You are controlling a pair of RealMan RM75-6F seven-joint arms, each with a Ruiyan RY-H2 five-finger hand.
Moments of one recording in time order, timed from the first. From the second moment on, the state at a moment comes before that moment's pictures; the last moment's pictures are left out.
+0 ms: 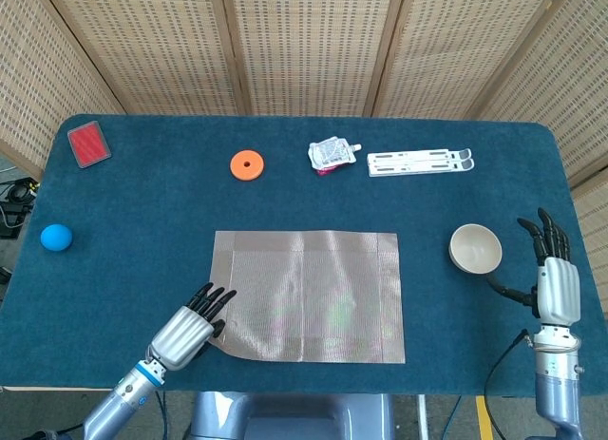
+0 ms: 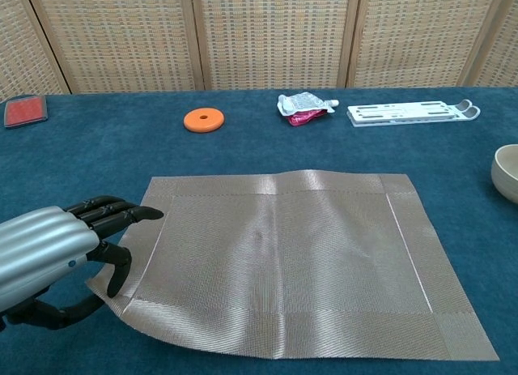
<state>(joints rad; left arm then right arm) -0.45 -1.55 0.21 -1.56 1.60 1.25 0.45 0.17 -1.34 0.25 -1.53 -1.35 1.48 0.23</state>
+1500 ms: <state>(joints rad) -0.36 -1.39 0.15 -1.72 1.72 1.37 0.34 0.19 -1.34 0.21 -1.53 -1.31 1.39 0.09</state>
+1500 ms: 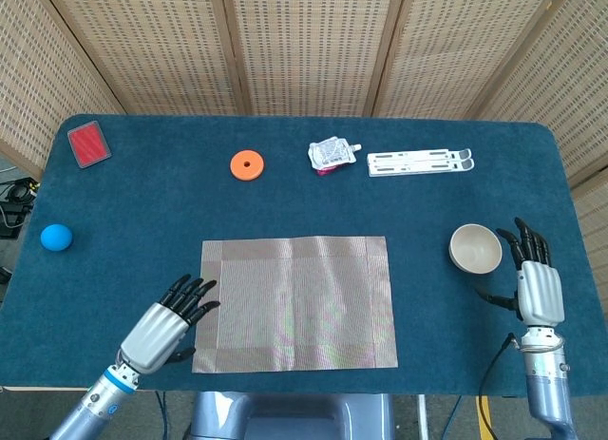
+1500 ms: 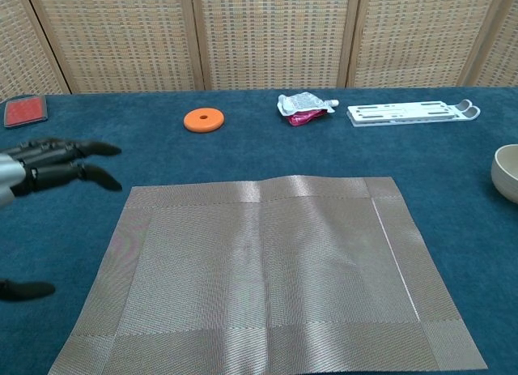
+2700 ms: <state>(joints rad) -0.32 -1.44 -0.02 -1.64 1.58 1.39 0.35 0.36 -1.59 0.26 -1.06 -1.08 1.10 -0.07</state>
